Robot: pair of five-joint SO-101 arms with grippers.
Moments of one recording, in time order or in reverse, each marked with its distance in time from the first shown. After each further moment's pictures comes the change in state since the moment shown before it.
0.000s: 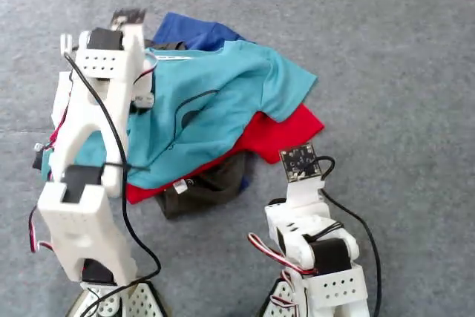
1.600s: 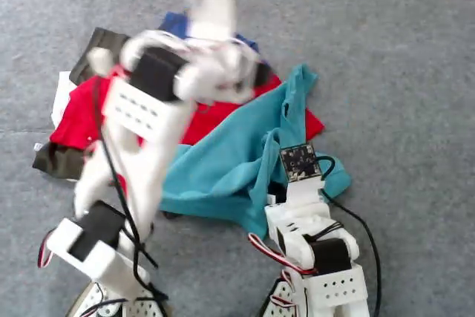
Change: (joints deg) left arm 20.8 -13.9 -20.1 5.0 12.2; right arm 0.0 0.0 0.0 0.0 0.0
